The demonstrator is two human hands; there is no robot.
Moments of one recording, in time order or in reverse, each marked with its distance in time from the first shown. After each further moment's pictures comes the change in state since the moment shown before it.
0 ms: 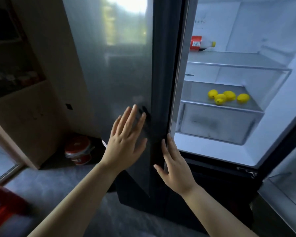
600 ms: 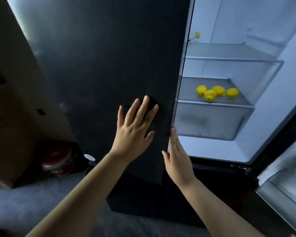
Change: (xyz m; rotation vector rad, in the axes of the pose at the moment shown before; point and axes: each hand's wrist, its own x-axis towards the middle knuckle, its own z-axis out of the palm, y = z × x) left_hand 0.078 -0.012 0.084 0.045 -0.120 0.056; right_hand 0.049 0.056 0.017 -0.093 0.158 0.239
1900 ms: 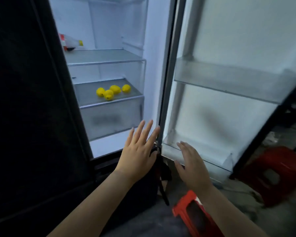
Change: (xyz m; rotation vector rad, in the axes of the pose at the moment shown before) left_hand -0.007 0.236 -0.009 -0.516 -0.133 0.506; right_hand -0.193 0.070 -0.216 -0.476 0.144 0.566
